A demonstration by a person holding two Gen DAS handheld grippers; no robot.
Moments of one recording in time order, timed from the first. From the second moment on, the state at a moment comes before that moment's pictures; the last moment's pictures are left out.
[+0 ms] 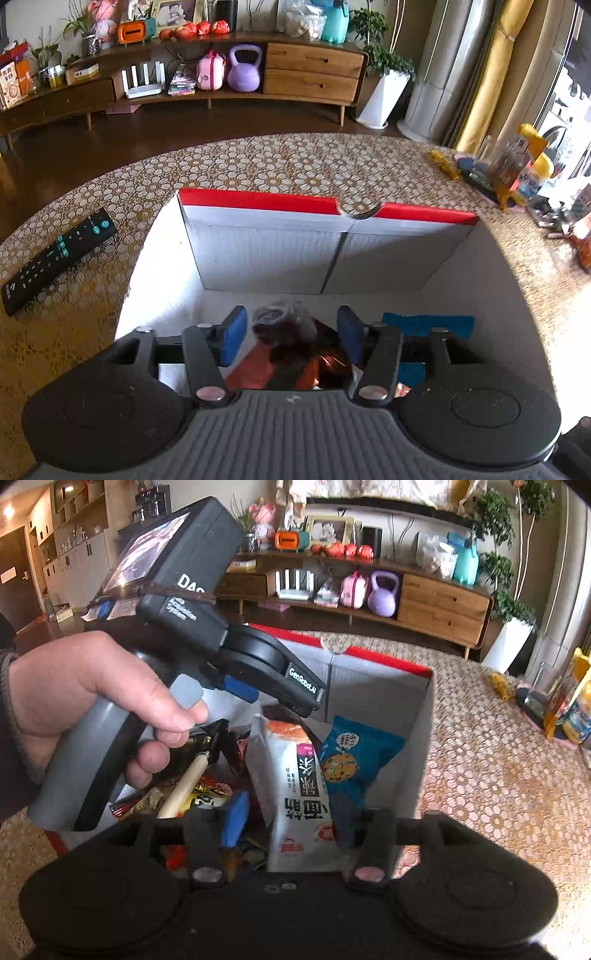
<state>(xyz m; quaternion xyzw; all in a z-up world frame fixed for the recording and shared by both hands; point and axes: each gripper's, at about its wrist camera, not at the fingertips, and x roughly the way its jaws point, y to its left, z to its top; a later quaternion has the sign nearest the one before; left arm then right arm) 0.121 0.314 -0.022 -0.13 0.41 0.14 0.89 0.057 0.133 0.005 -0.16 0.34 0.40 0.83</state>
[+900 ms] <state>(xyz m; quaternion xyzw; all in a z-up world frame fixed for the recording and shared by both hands) -0.031 0.188 0.045 -0.13 0.27 0.19 0.93 0.032 -0.021 0.032 -0.03 0.31 0.31 0.90</state>
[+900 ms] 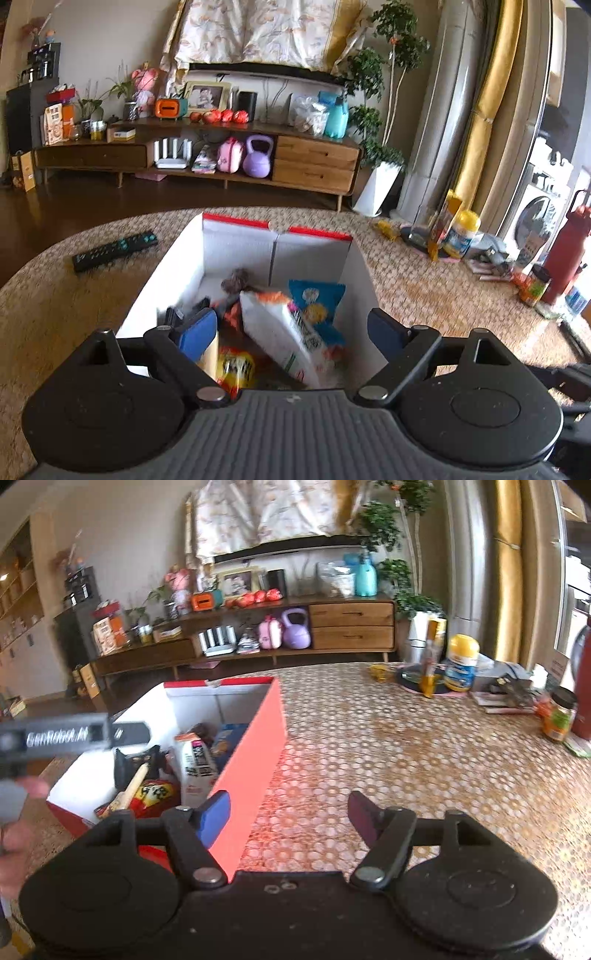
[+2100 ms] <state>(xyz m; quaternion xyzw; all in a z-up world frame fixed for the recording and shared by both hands) -0.062 0.147 0.033 -0.12 0.29 0.20 0.93 0.025 -0.057 0.022 0.00 0.32 0.26 0.91</state>
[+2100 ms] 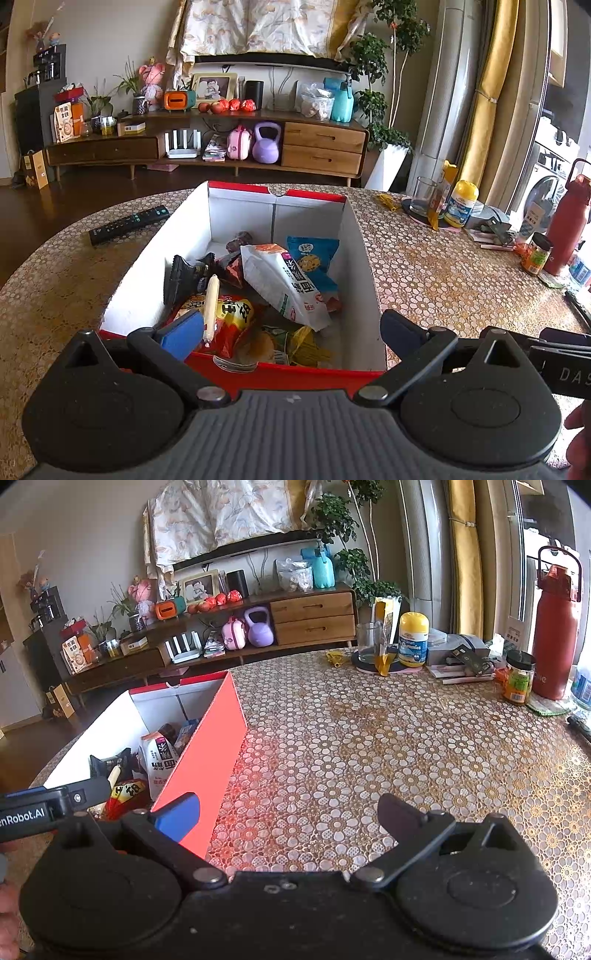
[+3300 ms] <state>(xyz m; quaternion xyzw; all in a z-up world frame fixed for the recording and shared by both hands) -0.061 0.148 0.029 -0.11 0.29 0.20 0.93 0.028 -0.056 0.017 0.00 0.33 0.25 0.91</state>
